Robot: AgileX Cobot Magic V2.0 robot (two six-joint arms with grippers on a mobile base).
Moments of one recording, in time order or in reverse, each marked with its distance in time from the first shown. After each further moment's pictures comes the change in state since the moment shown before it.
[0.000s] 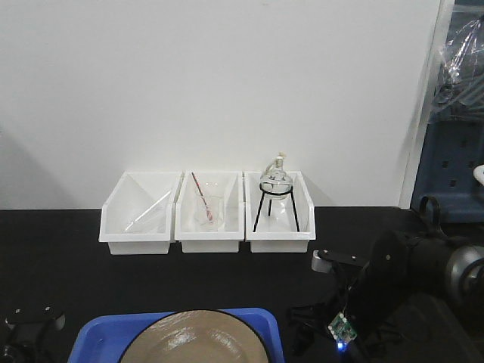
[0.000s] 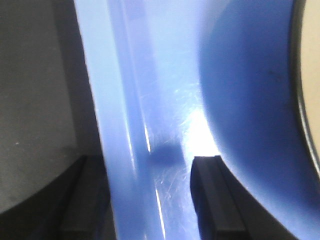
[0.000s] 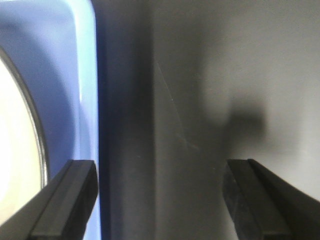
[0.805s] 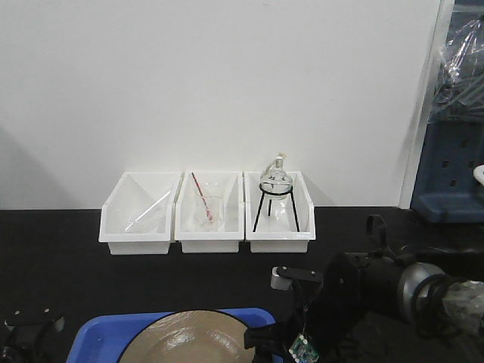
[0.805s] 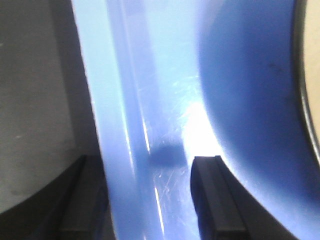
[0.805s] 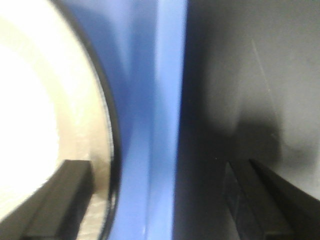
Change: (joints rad) left arm 0.003 0.000 0.000 0.008 0.018 0.000; right arm 0.150 0.048 0.001 -0.021 -0.074 0.075
